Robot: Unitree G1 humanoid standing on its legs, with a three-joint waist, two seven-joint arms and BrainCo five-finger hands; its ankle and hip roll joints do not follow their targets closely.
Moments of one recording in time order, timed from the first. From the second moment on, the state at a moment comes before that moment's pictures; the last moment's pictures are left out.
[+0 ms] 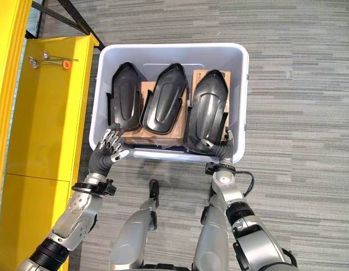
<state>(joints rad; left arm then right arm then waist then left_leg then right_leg) -0.08 0.46 -0.36 -0.01 -0.61 -0.32 0.16 -0.53 -0.28 0.26 0.79 0.33 -0.27 -0.49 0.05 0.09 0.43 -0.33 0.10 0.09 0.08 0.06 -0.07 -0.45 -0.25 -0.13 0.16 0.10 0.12</state>
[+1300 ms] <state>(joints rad) -0.10 0.46 -0.42 -0.02 -0.62 -0.32 0.13 -0.86 -0.41 0.31 1.39 0.04 -0.07 -0.54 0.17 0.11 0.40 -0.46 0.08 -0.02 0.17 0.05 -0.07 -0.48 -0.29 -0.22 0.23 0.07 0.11</state>
